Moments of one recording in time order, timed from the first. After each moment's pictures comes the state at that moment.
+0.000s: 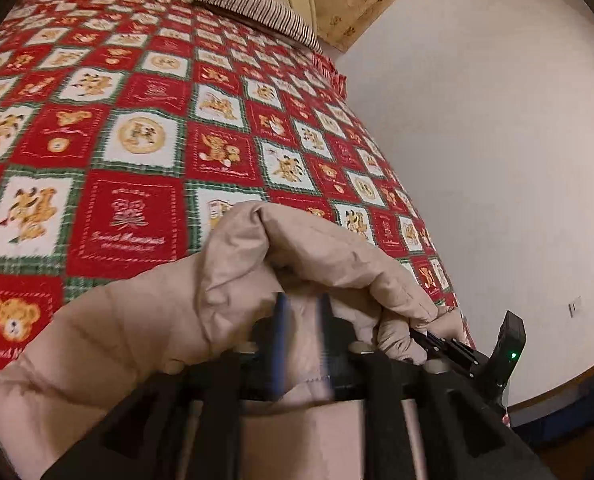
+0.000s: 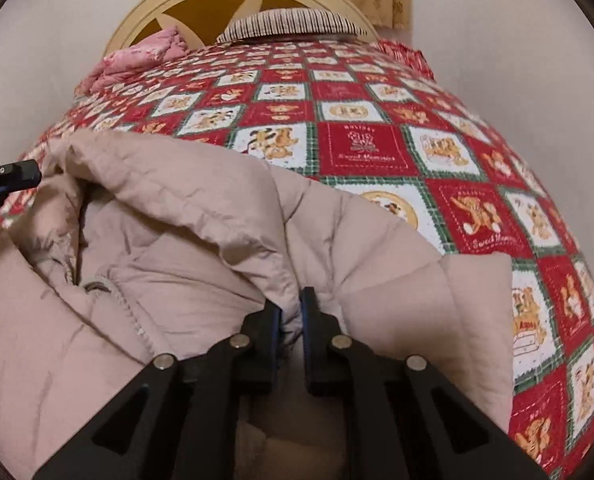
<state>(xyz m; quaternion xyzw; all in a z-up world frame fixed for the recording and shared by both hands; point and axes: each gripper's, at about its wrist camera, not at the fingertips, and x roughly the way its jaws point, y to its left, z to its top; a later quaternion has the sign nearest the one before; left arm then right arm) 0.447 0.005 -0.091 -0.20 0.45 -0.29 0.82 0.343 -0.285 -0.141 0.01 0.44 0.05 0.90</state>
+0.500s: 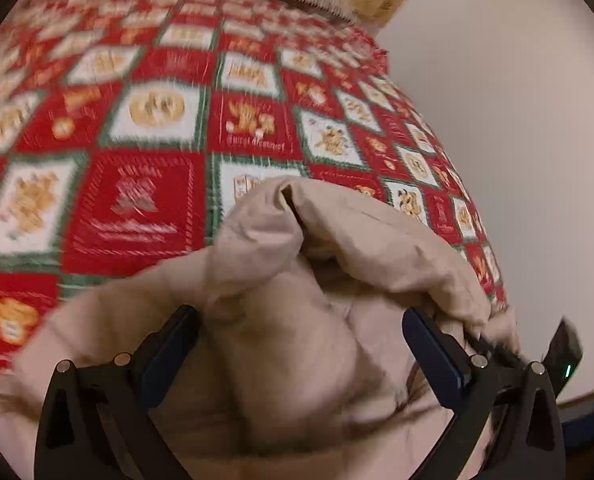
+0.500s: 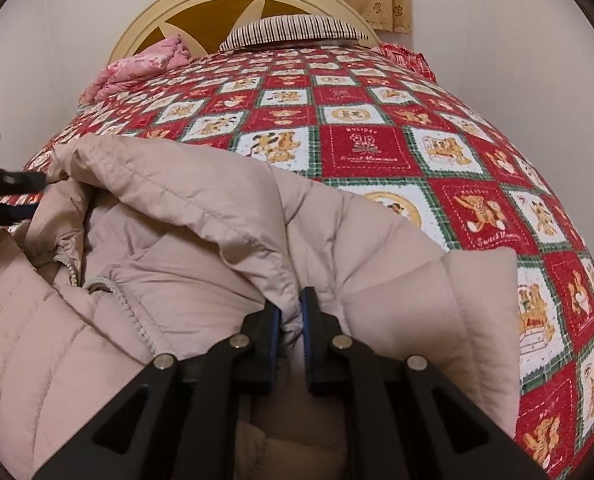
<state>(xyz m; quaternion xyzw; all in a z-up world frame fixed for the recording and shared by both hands) 0.476 -0.026 -0.125 -0.16 0.52 -0.21 0.81 0.340 -0.289 -0.143 0.03 0.42 0.06 0.90</state>
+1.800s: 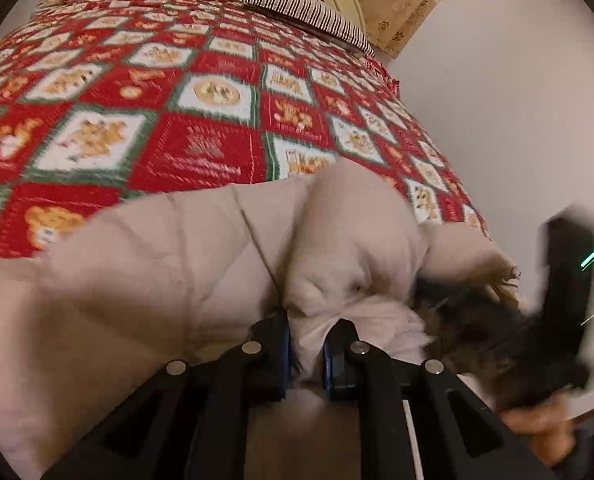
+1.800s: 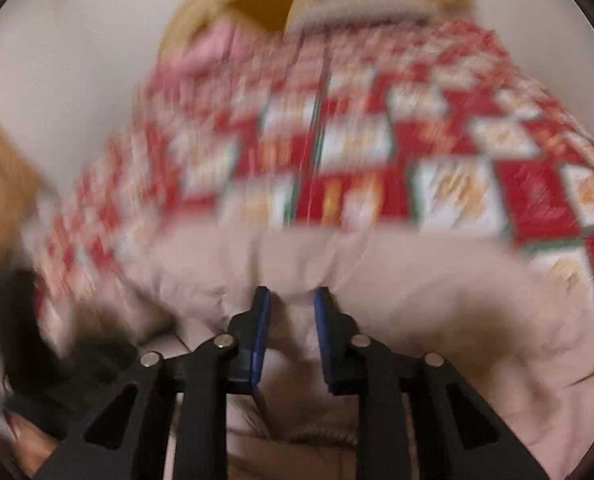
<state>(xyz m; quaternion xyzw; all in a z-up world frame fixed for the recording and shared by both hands) 0.404 0.017 -0.137 -0.16 0.46 -0.18 0.85 0.413 -0.170 -0.138 0.07 0.48 0.18 0.85</state>
